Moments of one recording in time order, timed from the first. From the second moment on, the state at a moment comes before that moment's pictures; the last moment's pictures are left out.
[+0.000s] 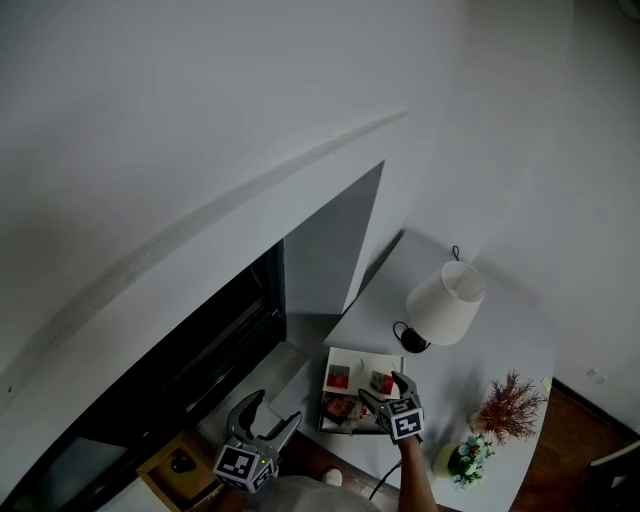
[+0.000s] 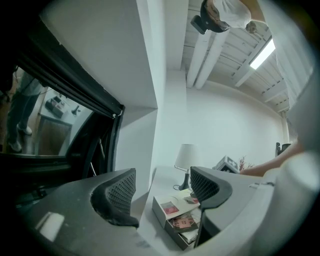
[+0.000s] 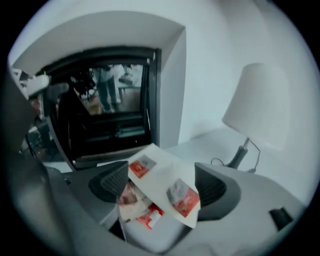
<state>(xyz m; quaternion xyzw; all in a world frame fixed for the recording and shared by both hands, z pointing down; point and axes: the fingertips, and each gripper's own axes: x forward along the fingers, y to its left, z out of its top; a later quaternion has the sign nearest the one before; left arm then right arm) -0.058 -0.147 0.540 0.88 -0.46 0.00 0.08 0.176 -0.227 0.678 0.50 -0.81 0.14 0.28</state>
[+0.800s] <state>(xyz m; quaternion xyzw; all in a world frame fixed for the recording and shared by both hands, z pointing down) -0.004 -0.156 0.505 0.92 -0.40 -0.01 0.03 0.178 -0.139 0.507 0.57 -0.82 -0.03 0.02</state>
